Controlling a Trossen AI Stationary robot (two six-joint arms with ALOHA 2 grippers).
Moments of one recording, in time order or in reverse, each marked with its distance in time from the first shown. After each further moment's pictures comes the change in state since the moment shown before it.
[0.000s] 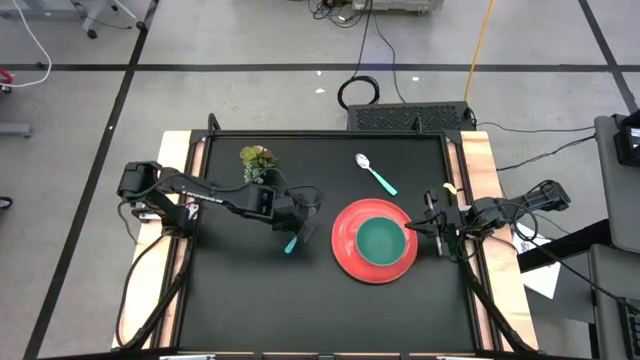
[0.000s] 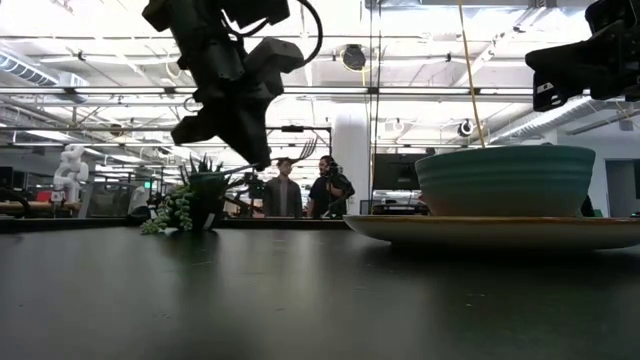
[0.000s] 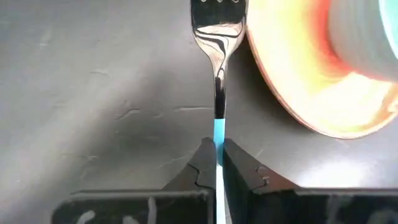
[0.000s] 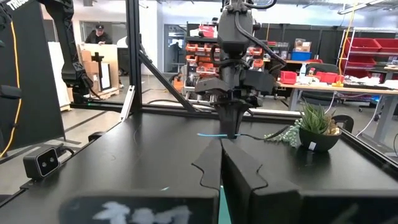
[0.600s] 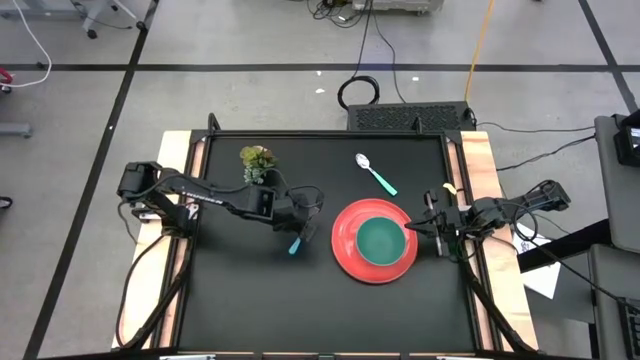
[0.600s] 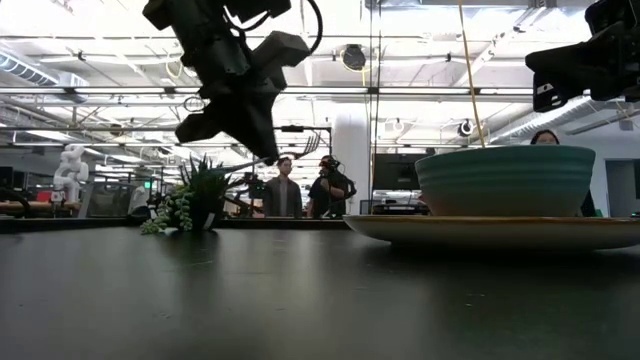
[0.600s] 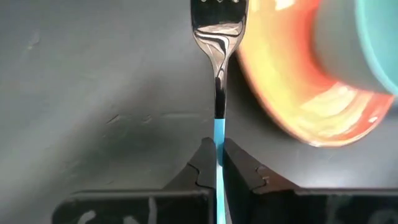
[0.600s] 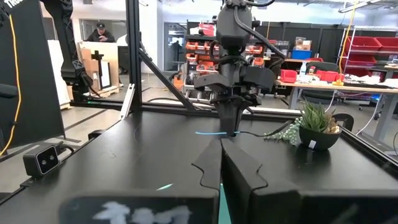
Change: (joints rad) left arm -0.013 0.000 0.000 0.046 -0.021 -0.044; right arm 0.000 0.000 0.000 -0.008 0.000 0.000
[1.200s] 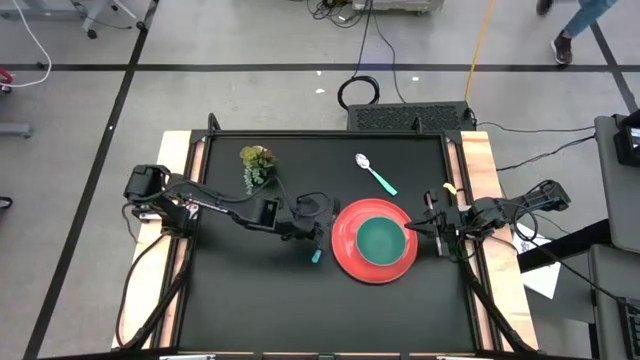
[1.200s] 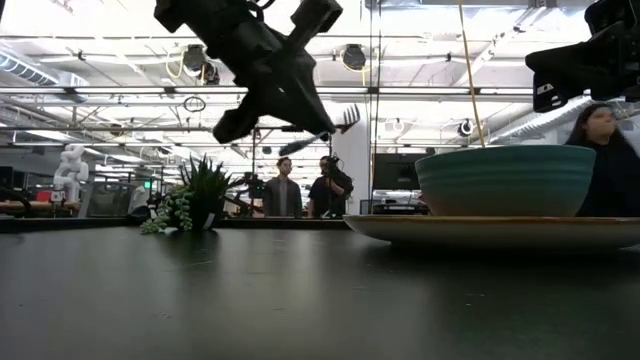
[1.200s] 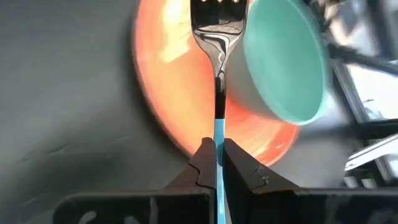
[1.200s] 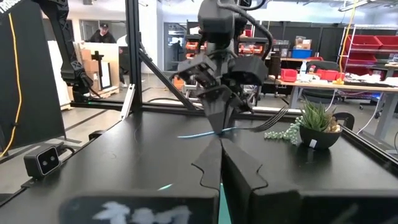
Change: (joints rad) left arm -0.063 0.059 0.004 0.306 -0.044 -0.073; right arm 0.000 0.000 0.000 0.000 0.000 0.007
